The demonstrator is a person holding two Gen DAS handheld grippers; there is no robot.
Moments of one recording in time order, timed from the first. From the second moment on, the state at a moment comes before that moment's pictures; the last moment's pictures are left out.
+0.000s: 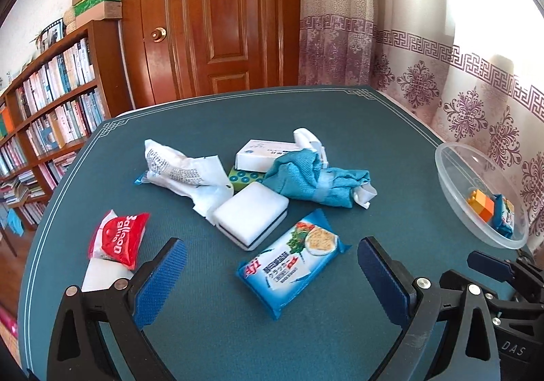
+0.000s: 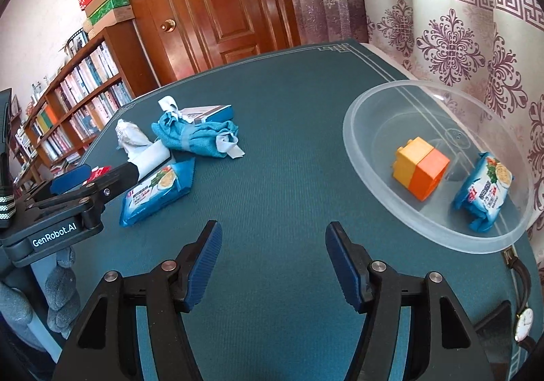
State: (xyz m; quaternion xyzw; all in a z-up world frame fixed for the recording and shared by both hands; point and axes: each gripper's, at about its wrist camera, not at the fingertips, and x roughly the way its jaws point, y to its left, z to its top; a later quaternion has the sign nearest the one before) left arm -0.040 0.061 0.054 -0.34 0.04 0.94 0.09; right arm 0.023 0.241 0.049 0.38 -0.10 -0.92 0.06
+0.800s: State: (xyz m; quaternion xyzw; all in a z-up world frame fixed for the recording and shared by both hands) left arm -0.050 -0.018 0.049 -0.33 -0.01 0.94 -0.05; right arm -0.030 0.158 0.032 0.44 -0.12 -0.87 0.16
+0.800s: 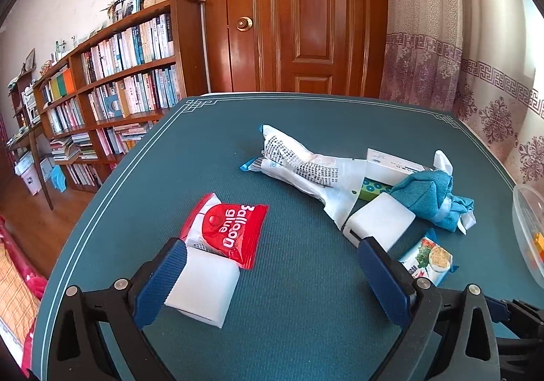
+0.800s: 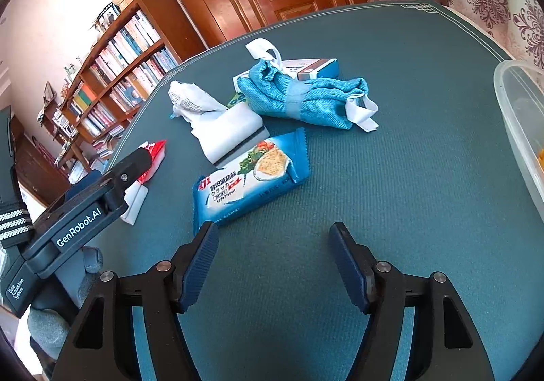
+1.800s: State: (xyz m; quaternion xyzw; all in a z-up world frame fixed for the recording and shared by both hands) left arm -0.055 -0.048 0.044 -0.34 -0.07 0.93 -0.09; right arm -0.067 0.118 0.031 0.42 -0.02 -0.90 0.11
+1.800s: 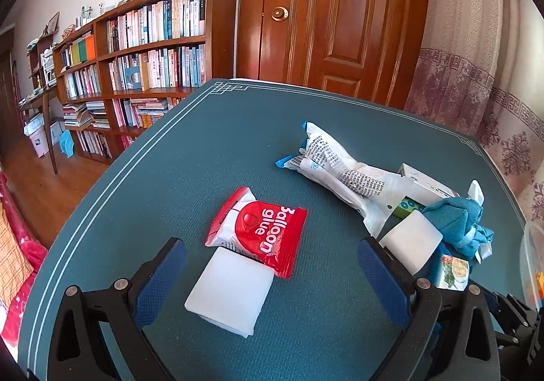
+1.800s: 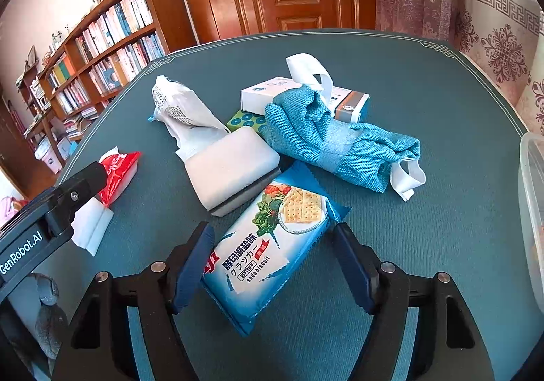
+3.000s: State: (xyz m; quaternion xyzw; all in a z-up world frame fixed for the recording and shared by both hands) left arm -0.111 0.043 0.028 -0.38 0.05 0.92 0.07; right arm -0.015 0.187 0.026 0.40 -0.04 -0.91 0.11
